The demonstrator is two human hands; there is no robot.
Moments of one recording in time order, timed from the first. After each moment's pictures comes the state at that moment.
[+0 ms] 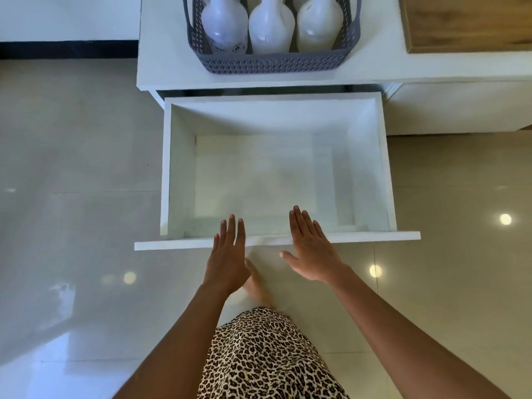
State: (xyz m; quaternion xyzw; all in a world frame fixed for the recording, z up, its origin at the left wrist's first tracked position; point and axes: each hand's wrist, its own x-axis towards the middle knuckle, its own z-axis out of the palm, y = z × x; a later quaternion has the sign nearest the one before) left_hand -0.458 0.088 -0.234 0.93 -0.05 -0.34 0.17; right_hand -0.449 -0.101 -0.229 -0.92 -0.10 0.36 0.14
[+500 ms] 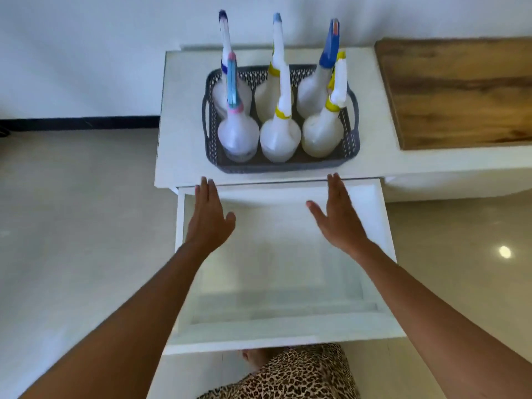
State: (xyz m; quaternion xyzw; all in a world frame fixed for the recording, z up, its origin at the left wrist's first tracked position) left_hand -0.206 0.118 -0.159 0.94 0.04 -0.17 0.28; right_hand -0.227 -0.124 -0.163 -0.94 0.07 0.12 0.30
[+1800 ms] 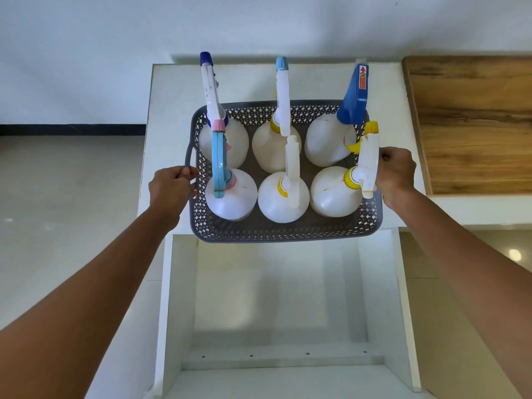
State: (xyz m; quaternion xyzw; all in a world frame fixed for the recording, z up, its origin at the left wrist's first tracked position) left_hand -0.036 0.134 -0.148 0.79 0.32 -0.10 0.51; right_hand -0.026 -0.203 -0.163 -0.86 0.32 0.00 0.40
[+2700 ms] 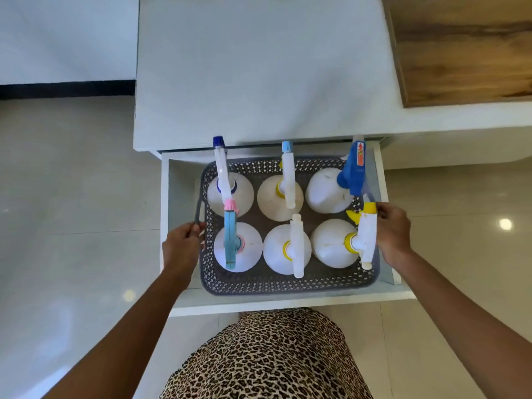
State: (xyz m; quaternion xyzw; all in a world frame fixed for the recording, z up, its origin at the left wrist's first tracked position) left_hand -0.304 0.128 -0.196 0.79 0.35 -0.15 0.48; right_hand -0.309 -0.214 -0.208 -0.83 0.36 0.07 0.42
